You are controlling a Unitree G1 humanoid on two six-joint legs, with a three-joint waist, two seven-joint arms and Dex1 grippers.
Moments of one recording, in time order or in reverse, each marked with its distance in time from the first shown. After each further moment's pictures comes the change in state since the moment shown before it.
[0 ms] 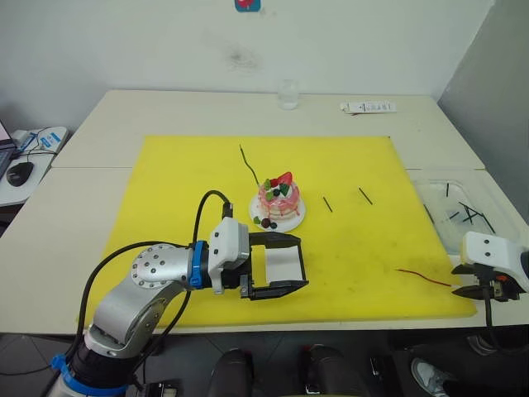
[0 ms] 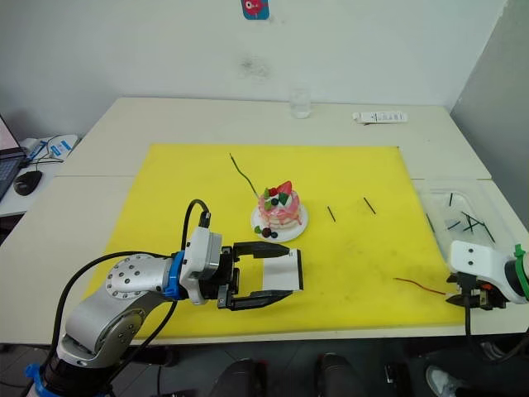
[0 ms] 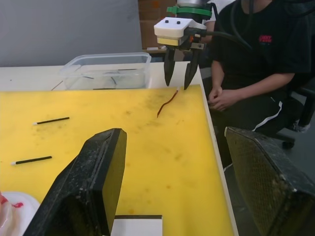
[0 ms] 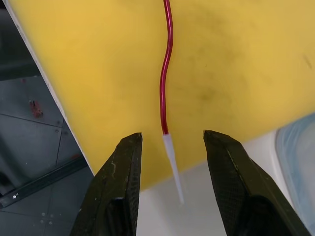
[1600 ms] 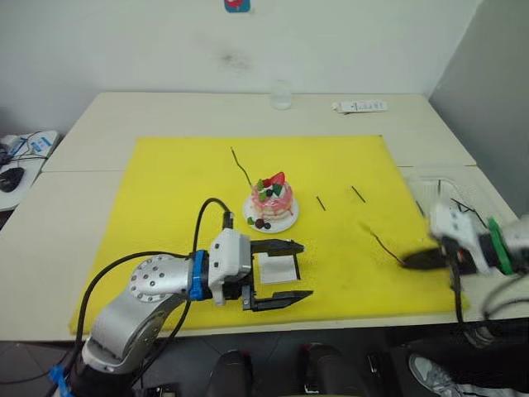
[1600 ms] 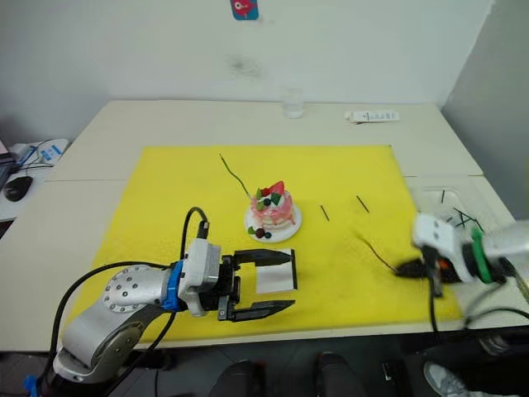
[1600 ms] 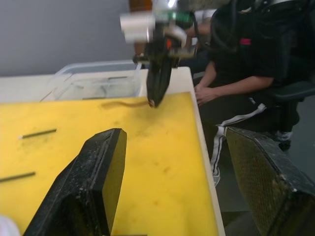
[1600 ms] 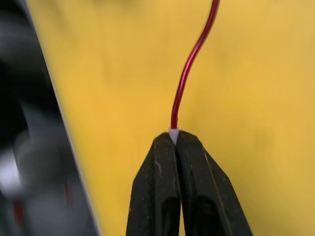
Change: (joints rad) left arm 0.109 0.002 0.040 -0.074 -0.019 0.010 0.062; right arm -0.435 0.389 0.001 -0.149 0.414 0.418 -0.114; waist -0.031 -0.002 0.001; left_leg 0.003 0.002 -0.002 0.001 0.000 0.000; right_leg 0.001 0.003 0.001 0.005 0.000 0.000
